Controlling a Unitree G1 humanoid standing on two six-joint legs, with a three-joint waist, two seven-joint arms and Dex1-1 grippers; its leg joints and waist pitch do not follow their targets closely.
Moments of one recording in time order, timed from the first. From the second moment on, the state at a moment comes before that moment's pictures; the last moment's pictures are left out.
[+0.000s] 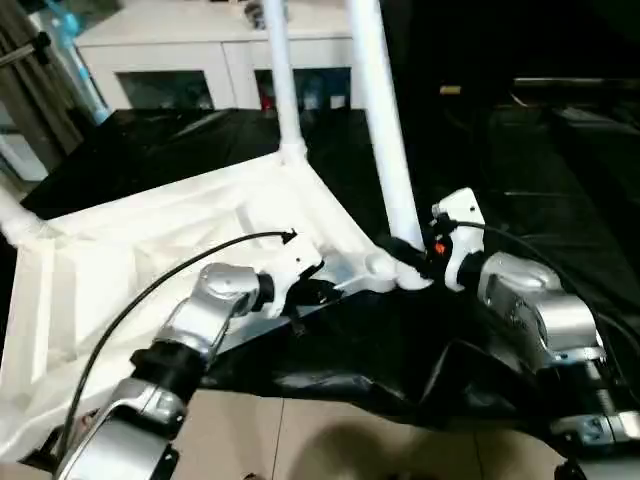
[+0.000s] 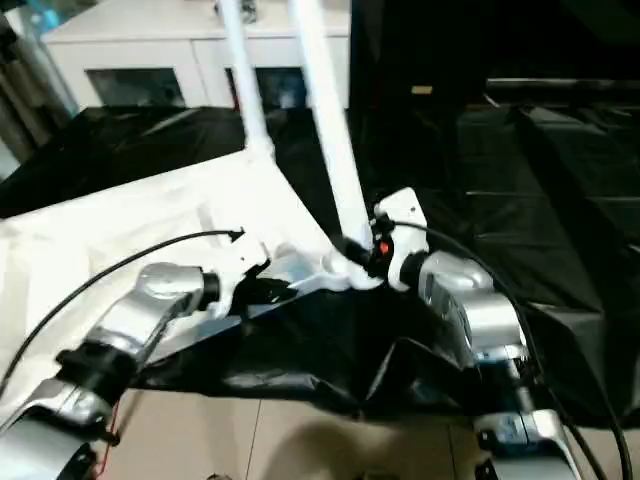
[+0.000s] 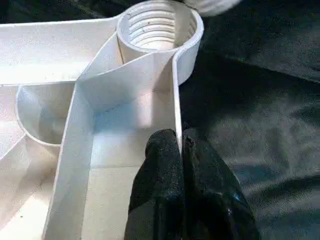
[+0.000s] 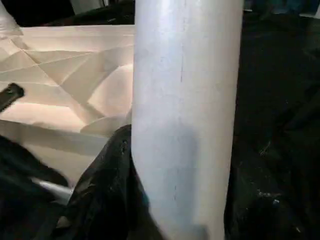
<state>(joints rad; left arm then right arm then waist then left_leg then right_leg) -0.57 0.25 -0.27 0.56 0.01 0.17 -1.00 -0.49 -0.33 0.05 0.28 0.24 0.45 0.66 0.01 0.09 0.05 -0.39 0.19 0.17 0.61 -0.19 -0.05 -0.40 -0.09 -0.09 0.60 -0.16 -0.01</state>
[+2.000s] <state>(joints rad) -0.84 -0.02 -0.07 0.24 -0.30 0.33 -0.68 -0.46 -0.30 0.01 0.16 0.35 0.48 0.69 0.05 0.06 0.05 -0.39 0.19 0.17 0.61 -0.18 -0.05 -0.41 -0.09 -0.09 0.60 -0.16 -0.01</state>
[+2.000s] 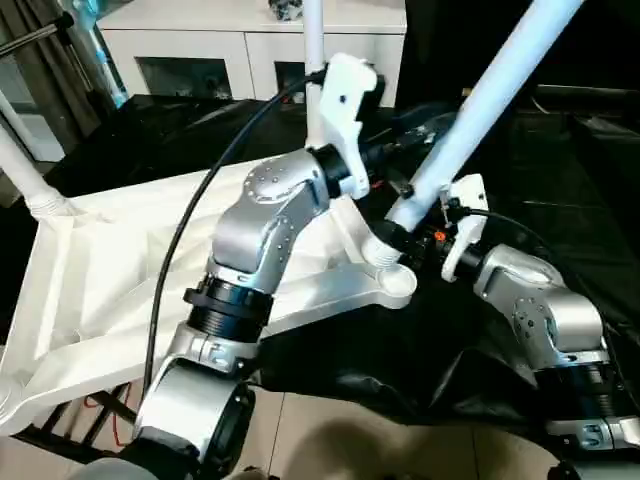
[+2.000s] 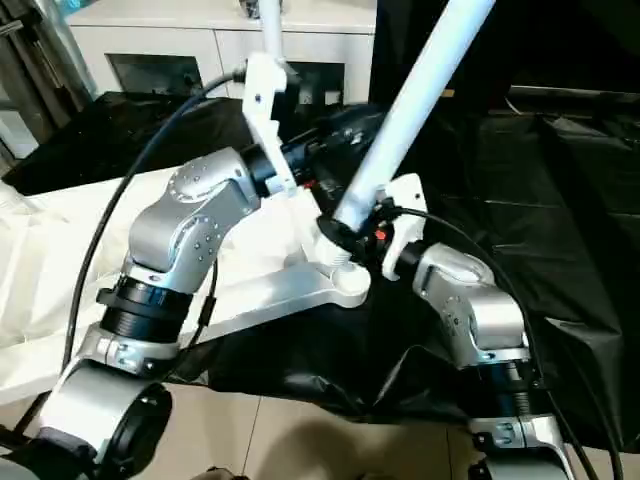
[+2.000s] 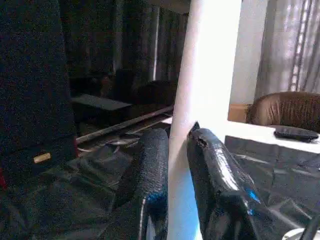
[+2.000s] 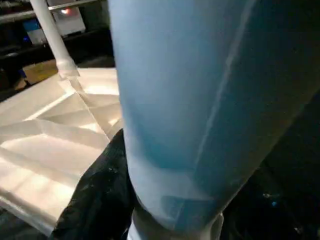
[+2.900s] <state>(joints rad) -0.51 0.30 -0.35 0.26 -0.12 0.45 -0.90 -0.46 -0.33 0.02 0.17 0.31 0.47 0.69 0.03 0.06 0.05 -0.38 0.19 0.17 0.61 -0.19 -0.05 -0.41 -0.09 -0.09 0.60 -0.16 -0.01</state>
